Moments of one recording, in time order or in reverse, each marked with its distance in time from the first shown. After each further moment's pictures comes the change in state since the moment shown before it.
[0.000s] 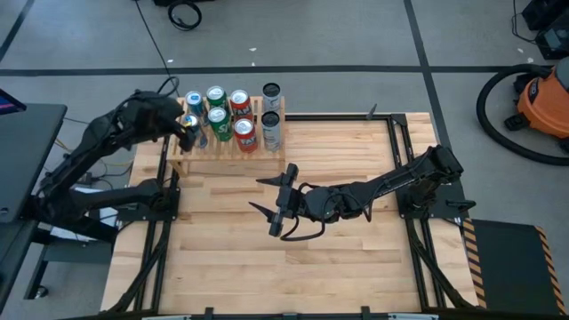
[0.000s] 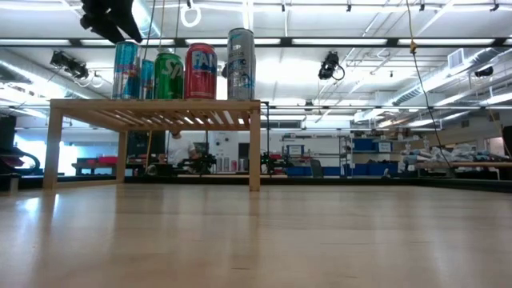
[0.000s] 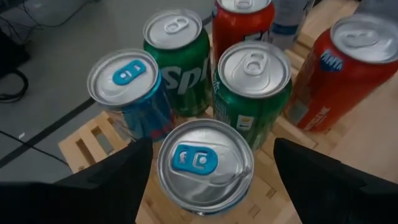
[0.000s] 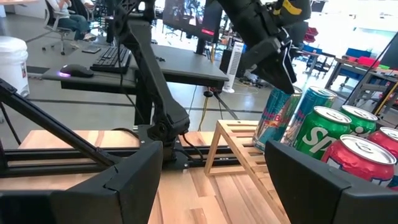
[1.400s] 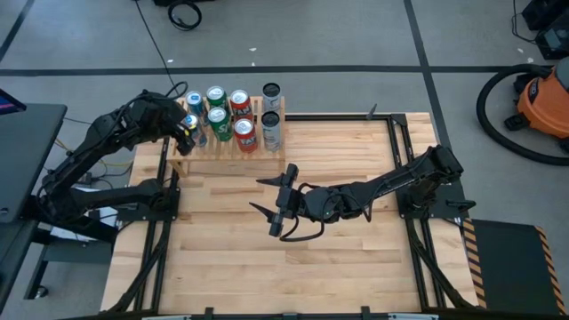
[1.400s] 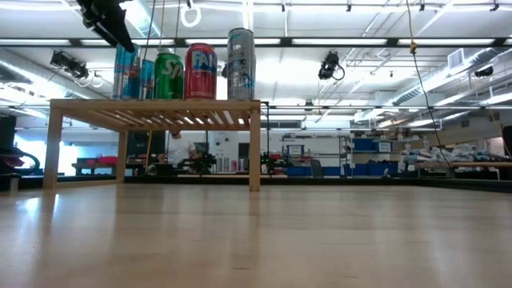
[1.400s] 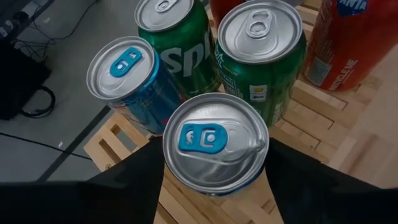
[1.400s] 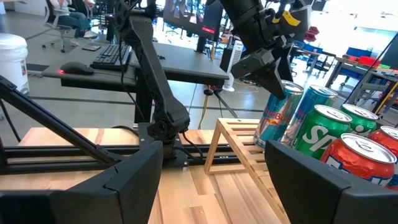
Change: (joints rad) left arm 0.000 0.024 0.000 -0.063 -0.047 0.185; right arm 0.001 0.000 0.000 -0.009 0.000 0.000
